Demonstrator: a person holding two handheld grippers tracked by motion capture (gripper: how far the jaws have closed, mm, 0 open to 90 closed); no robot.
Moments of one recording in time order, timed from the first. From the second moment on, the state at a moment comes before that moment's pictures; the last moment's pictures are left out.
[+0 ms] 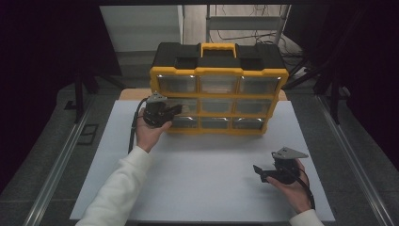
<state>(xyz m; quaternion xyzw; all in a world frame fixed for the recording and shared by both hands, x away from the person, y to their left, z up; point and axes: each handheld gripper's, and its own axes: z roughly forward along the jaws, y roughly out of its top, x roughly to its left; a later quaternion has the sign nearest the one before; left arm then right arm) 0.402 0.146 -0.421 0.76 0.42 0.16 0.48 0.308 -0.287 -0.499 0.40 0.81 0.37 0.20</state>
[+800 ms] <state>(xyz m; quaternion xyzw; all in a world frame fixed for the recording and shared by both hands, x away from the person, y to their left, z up) 0.403 0.145 -0.419 0.76 0.42 0.17 0.47 0.307 -0.288 -0.499 0.40 0.81 0.37 0.21</state>
